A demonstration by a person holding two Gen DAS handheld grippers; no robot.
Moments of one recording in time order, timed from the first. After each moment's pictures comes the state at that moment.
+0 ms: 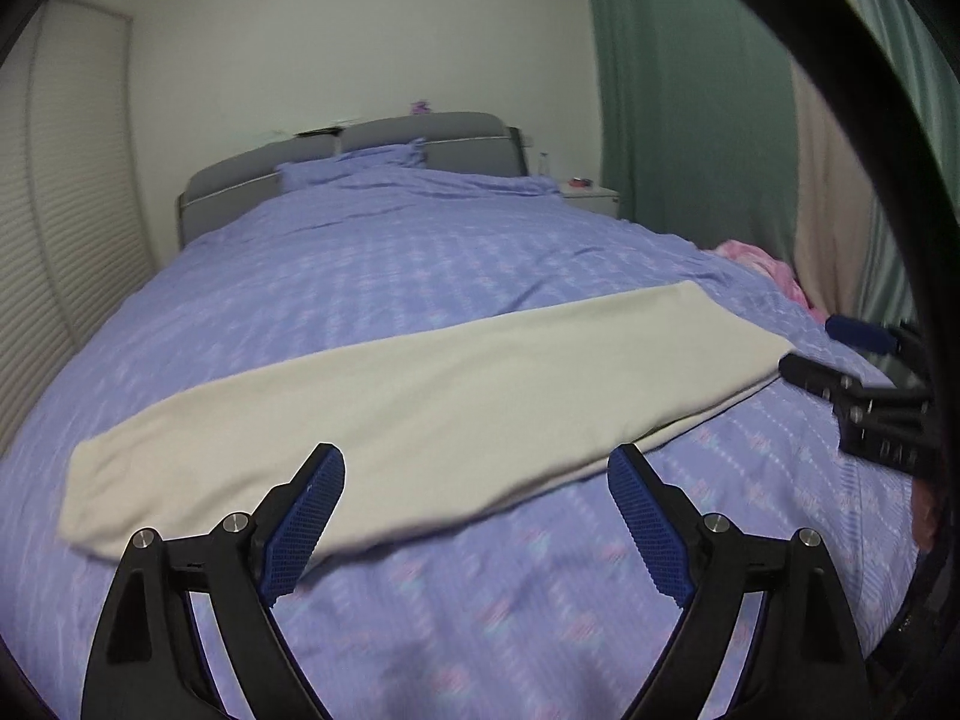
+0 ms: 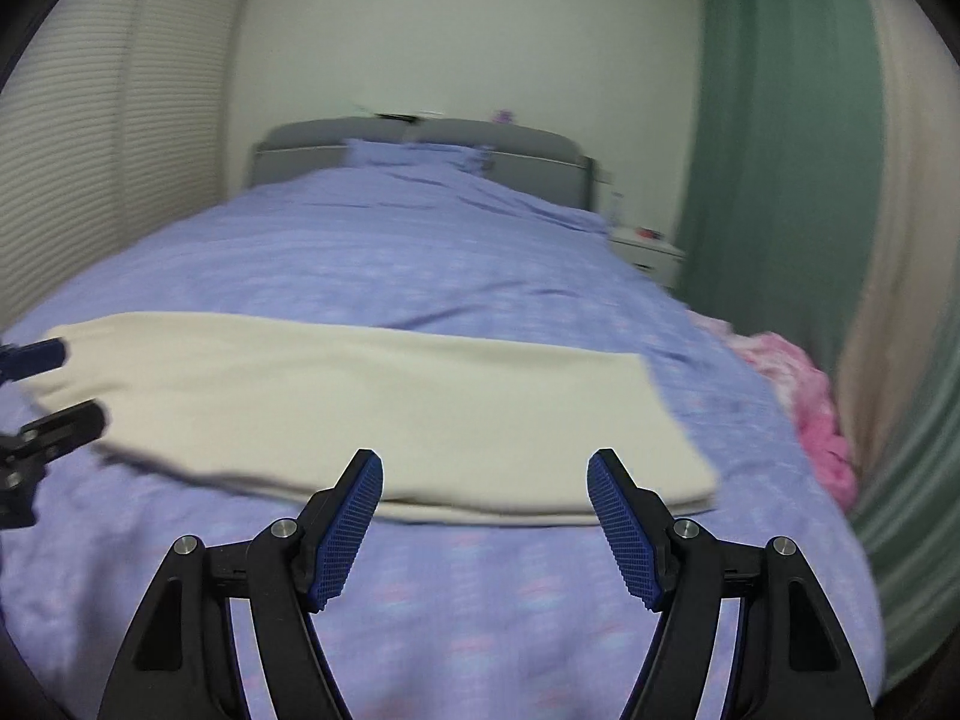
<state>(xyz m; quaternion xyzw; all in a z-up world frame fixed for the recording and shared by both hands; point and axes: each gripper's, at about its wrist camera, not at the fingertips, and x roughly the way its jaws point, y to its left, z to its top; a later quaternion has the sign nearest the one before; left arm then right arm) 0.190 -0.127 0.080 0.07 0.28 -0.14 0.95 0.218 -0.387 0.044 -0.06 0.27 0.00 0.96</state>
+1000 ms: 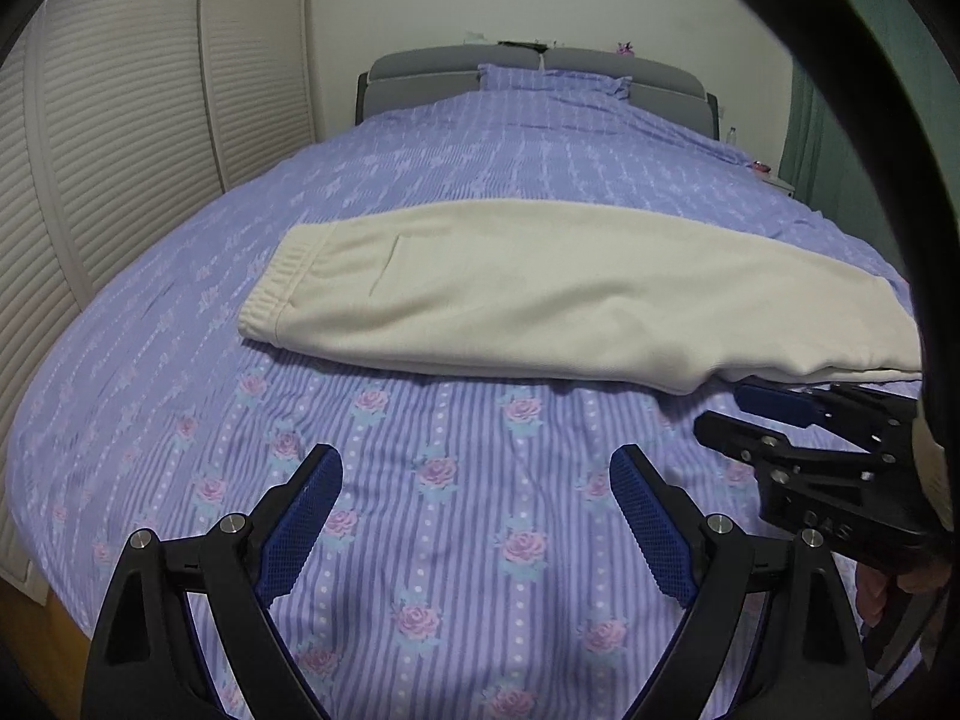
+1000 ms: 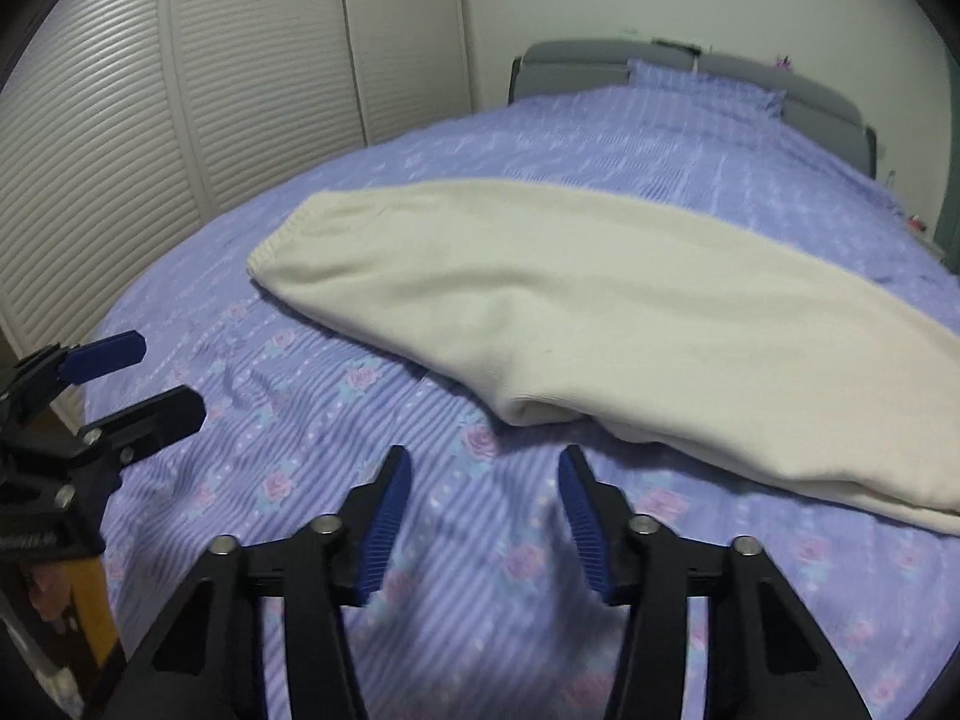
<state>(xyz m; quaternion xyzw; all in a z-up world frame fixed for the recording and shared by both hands) 0.180 0.087 -0.006 -0.01 0.36 0.04 0.93 0.281 -0.108 -0.077 -0.06 0.37 0.27 0.89</state>
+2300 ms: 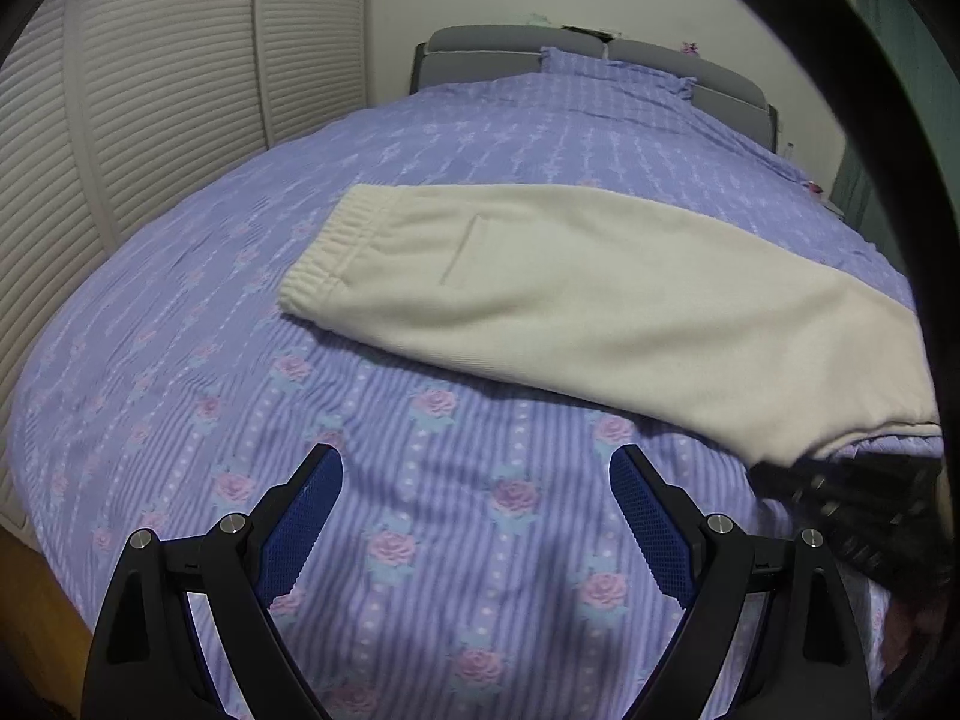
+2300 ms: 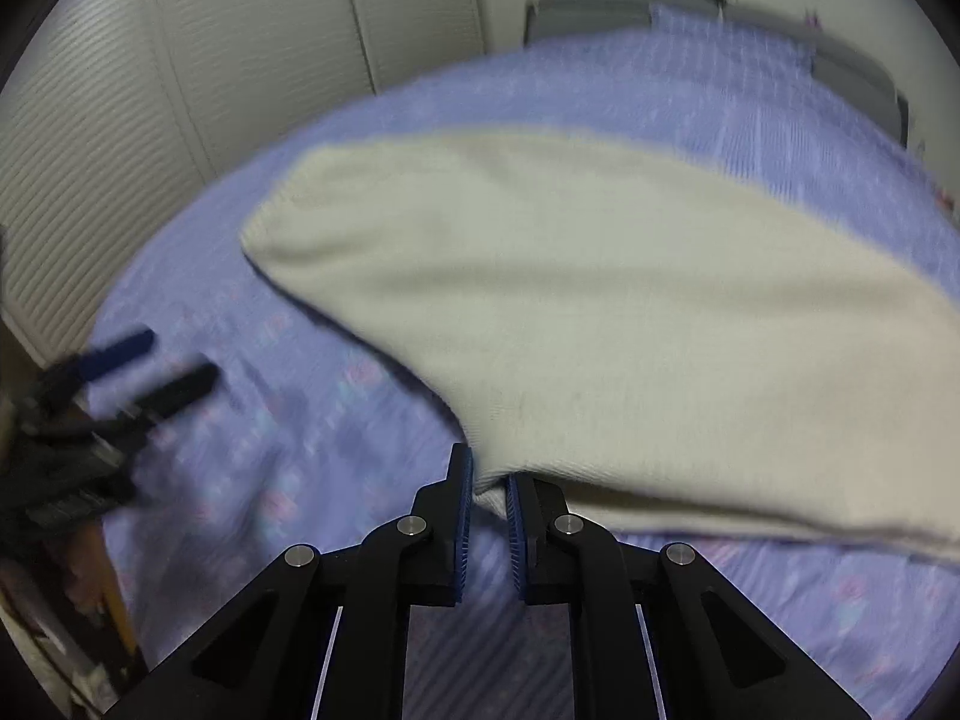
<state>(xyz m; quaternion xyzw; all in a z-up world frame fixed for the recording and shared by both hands) 0.201 0.129 -0.014 -0.05 0.38 0.09 0.92 0.311 -0.094 -0.093 -0.05 0.46 0.27 0.85</state>
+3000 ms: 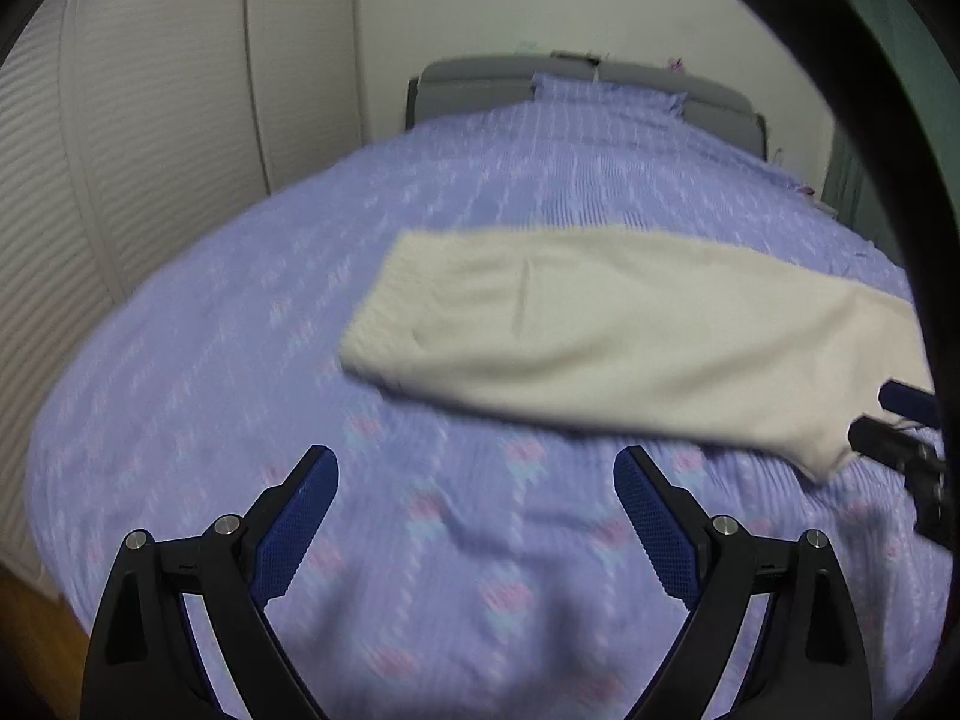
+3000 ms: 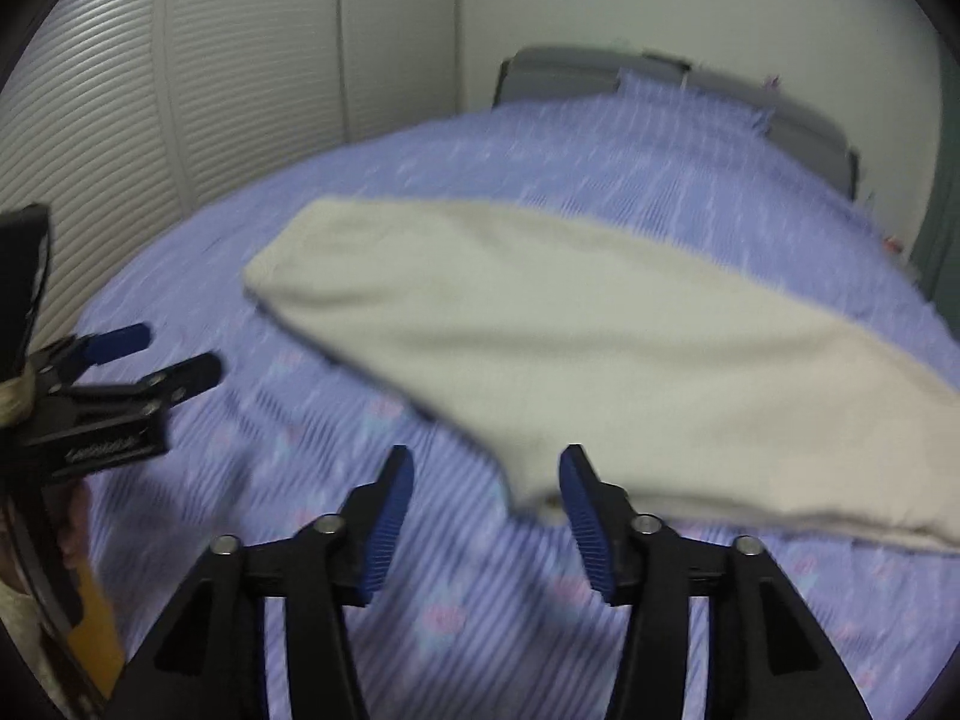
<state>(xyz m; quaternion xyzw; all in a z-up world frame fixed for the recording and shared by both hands) 0.202 0.185 0.006 0.00 0.33 0.08 0.94 0.271 -0.069 -0.025 -0.09 0.34 0.21 0.91</state>
